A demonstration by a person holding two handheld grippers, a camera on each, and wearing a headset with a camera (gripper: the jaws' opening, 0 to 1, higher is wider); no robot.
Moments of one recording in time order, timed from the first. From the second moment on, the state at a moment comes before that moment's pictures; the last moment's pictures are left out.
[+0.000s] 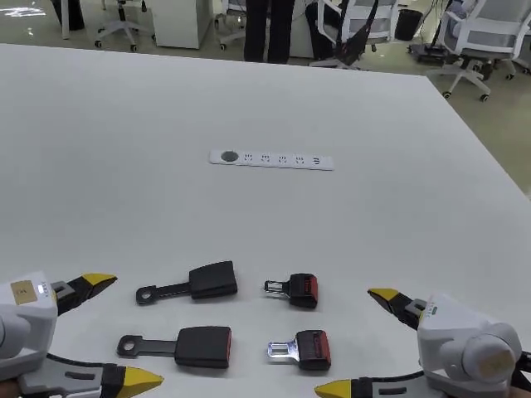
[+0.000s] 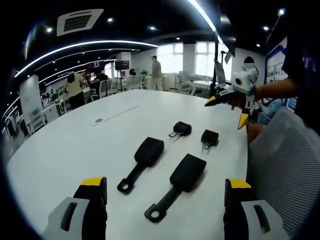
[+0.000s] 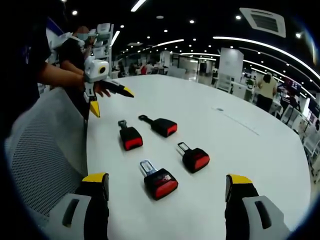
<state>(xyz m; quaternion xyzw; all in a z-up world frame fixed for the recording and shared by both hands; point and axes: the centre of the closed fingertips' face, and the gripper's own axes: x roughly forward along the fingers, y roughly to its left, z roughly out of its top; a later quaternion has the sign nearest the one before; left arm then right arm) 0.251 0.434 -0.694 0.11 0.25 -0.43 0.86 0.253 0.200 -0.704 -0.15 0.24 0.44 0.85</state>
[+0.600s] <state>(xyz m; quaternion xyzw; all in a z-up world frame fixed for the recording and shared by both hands) 0.251 0.436 -0.696 0.11 0.24 -0.43 0.86 0.253 0.203 -0.700 -0.15 0.24 0.44 0.85</state>
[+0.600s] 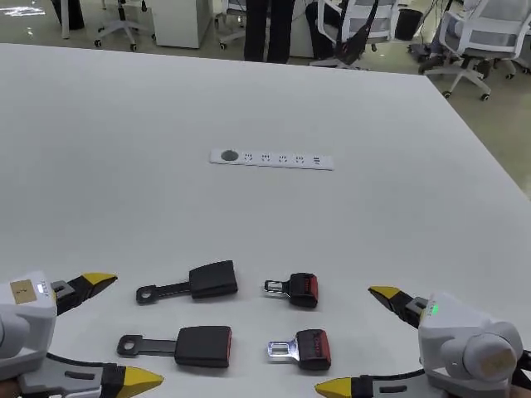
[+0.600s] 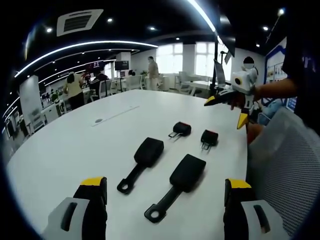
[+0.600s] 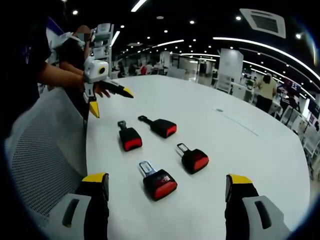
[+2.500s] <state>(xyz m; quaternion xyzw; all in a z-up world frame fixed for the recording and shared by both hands) 0.260 0.438 -0.698 0.14 0.26 -0.45 0.84 0.259 0.193 -0.697 -0.18 0.23 0.46 0.84</state>
